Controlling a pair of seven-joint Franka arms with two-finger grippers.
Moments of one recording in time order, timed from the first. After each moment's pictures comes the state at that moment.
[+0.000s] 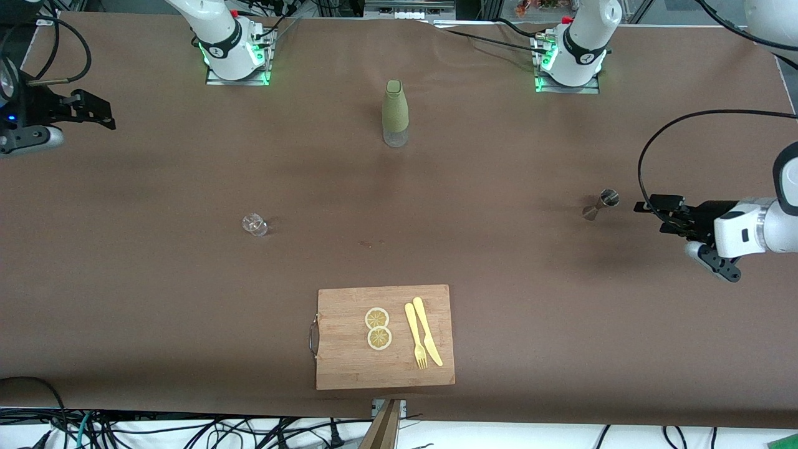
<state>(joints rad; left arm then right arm) -0.02 0.48 0.20 -1.40 -0.33 1.45 0.63 0.07 -0.06 -0.11 -1.71 -0.05 1.52 -0.25</state>
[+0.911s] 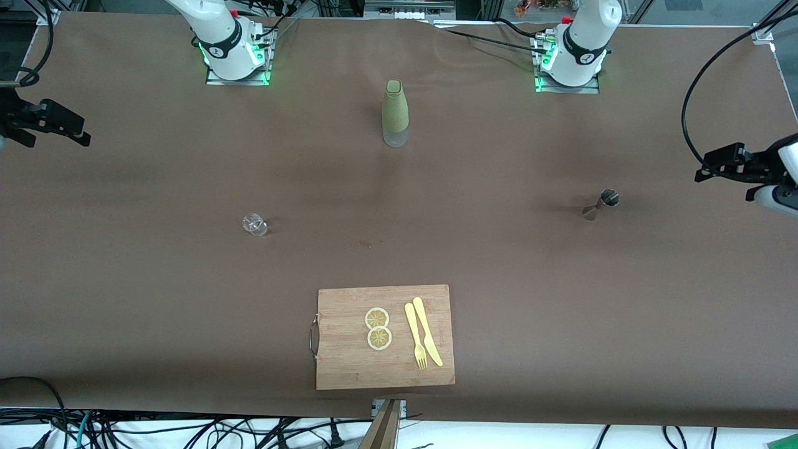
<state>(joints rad) -0.03 0.21 0.11 -1.36 -0.08 1.42 0.32 0.04 -0.04 -0.11 -1.64 0.00 1.57 -0.10</state>
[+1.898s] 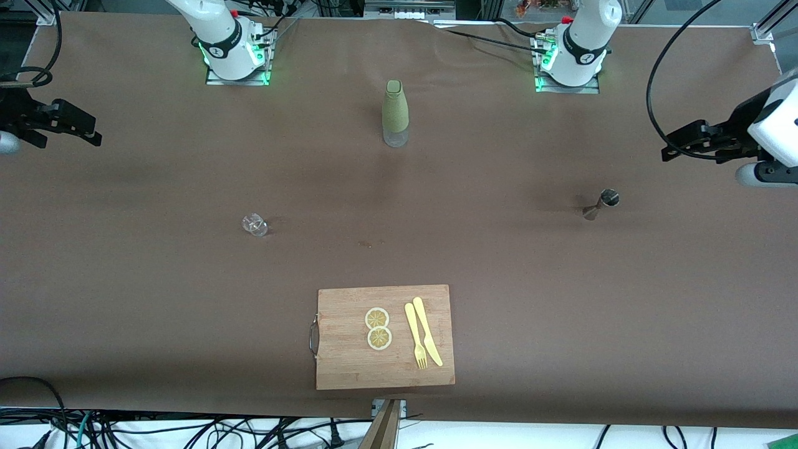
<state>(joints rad) -0.02 0.15 -0.02 -1.37 -0.07 1.37 -0.10 0.03 -0.03 -0.06 -1.63 0.01 1.57 -0.08</state>
